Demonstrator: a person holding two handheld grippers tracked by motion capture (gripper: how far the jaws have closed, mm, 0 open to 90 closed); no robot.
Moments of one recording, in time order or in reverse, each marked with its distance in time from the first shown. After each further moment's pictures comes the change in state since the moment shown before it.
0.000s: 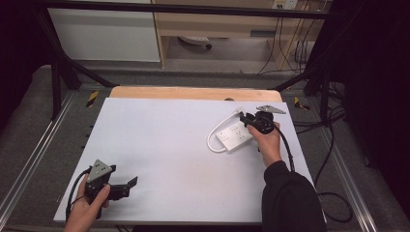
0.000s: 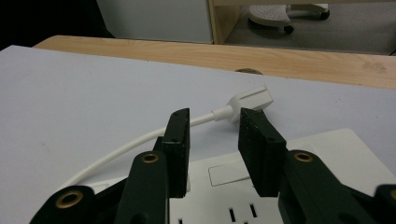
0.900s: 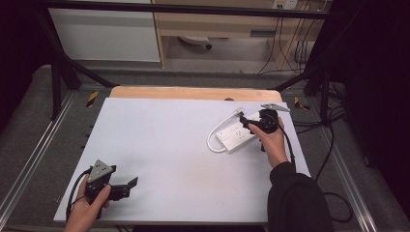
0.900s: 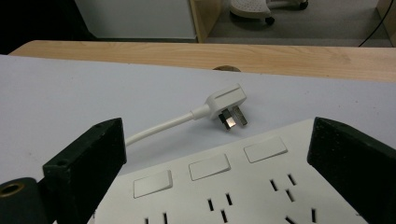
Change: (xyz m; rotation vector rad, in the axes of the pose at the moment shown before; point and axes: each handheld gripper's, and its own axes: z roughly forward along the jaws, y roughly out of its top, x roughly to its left) left arm -0.001 -0.001 0.001 0.010 0.002 0.004; right arm -0.005 0.009 -0.012 0.028 -0.069 0.049
